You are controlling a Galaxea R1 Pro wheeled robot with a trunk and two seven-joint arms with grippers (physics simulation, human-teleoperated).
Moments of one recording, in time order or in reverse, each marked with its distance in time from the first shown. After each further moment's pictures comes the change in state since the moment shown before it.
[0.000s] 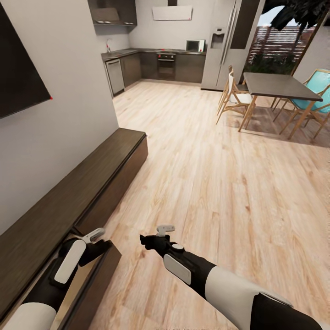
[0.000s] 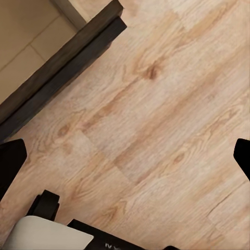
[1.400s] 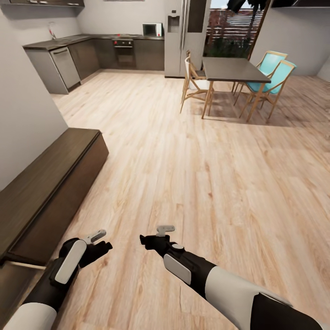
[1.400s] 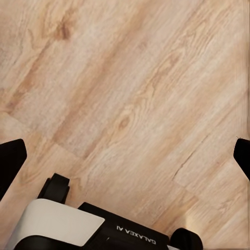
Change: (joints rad) left arm 0.001 -0.002 -0.004 -0.001 -0.005 0.037 0.000; right arm 0.000 0.000 -0.001 0.000 -0.004 0.005 0.000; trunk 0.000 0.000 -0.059
